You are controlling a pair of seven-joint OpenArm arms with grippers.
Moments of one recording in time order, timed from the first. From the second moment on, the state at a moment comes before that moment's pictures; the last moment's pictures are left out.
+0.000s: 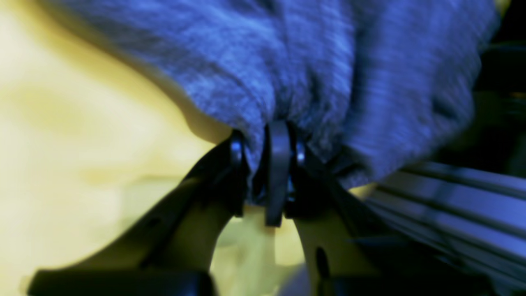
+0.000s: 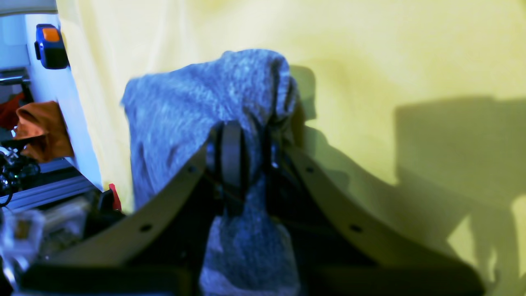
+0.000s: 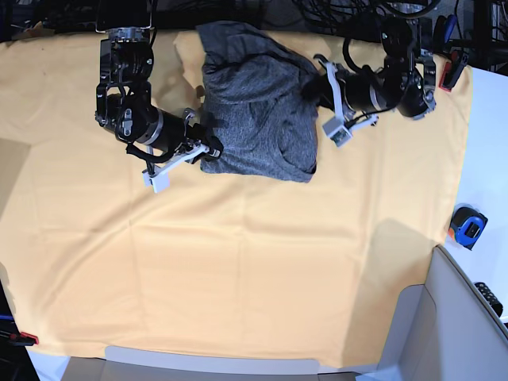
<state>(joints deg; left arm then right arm) 10.2 -13.4 -3.9 101.4 -42.1 -39.4 77.9 -2.7 3.3 2.5 96.9 46.1 -6.5 -67.0</state>
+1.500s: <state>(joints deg) -19.6 -7.3 11.3 69.8 -38.0 -39.7 74.9 -25.9 5.6 2.4 115.2 45.9 -6.7 -65.7</state>
